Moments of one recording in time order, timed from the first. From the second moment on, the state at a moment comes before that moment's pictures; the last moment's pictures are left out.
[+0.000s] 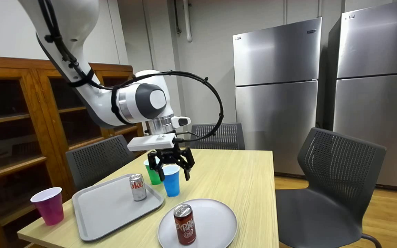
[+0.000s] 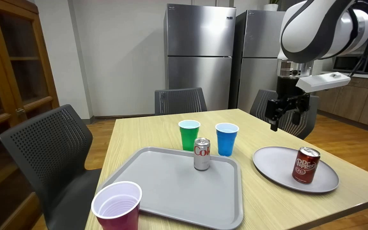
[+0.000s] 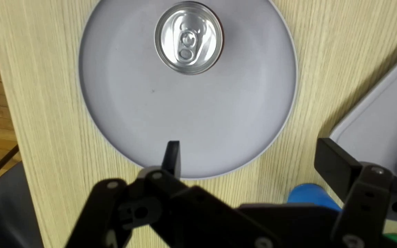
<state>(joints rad) -0.03 0.05 -0.09 -2.50 -0.20 2.59 -0.03</state>
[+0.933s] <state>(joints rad) -0.08 0.04 -0.13 -2.59 -0.27 2.60 -0.10</state>
